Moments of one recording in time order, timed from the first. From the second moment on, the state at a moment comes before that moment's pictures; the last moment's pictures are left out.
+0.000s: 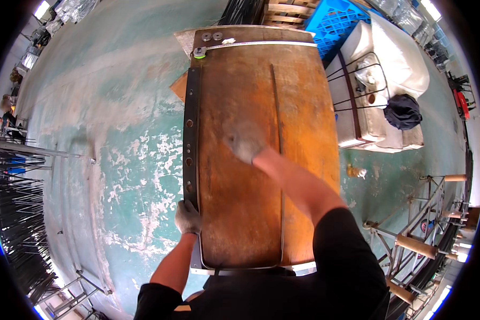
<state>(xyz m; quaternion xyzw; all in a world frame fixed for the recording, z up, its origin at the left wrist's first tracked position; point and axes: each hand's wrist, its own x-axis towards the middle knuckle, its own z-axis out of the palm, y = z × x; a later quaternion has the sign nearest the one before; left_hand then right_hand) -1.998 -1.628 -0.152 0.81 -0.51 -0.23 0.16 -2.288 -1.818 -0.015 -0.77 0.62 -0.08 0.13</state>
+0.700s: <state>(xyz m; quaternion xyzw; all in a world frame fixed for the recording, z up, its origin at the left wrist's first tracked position) -2.012 -1.654 -0.115 0.79 -0.56 -0.22 0.10 -2.254 -2.192 -0.070 -0.76 0.63 -0.10 -0.07</state>
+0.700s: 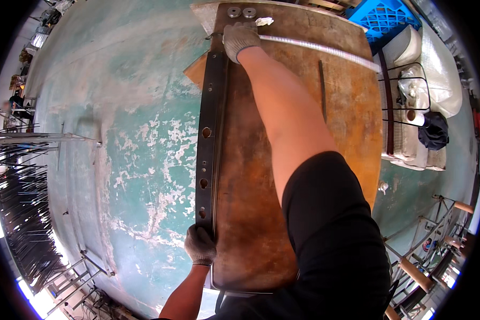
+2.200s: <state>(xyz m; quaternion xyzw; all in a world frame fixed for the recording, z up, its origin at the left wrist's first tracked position) -1.969 -1.262 -0.081 0.44 -0.56 -0.65 0.26 -2.268 -1.292 -0.033 -0.54 0.67 -0.13 0.49</state>
